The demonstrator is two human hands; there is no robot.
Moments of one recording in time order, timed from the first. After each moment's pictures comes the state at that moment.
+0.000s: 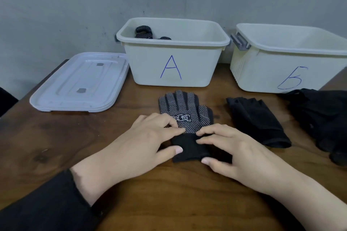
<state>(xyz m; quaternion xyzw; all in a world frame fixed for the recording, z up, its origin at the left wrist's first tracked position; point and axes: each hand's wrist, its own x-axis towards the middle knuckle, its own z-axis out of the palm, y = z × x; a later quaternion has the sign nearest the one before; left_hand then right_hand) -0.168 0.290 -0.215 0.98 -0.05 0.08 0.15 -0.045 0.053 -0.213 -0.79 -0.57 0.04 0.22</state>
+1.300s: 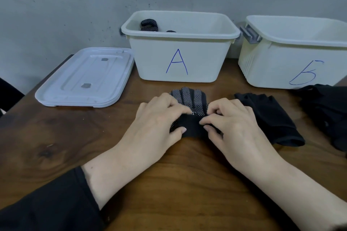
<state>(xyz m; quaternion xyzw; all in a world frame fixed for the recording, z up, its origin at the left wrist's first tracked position) -0.156 0.277 -0.209 0.96 0.05 0.20 0.17 -0.049 0.092 -0.214 -0.84 -0.48 -0.16 0.19</state>
